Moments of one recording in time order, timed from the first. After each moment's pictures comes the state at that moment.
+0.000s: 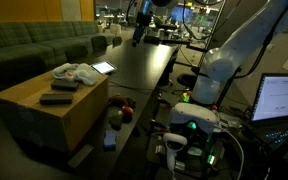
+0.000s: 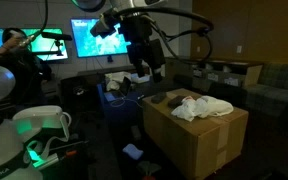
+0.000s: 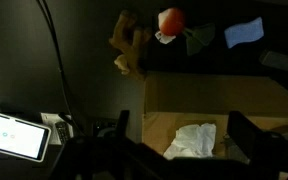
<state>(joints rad) -0.05 -0.52 -0.18 -2.52 -0.10 2.22 -0.28</state>
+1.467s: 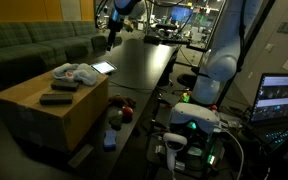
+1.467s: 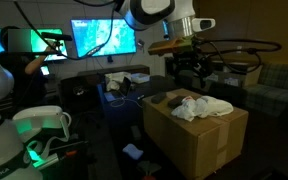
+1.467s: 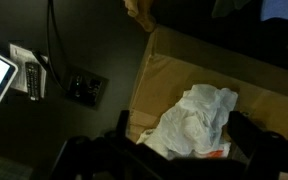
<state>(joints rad) -0.01 0.01 -0.15 -2.15 0.03 2.41 -0.58</state>
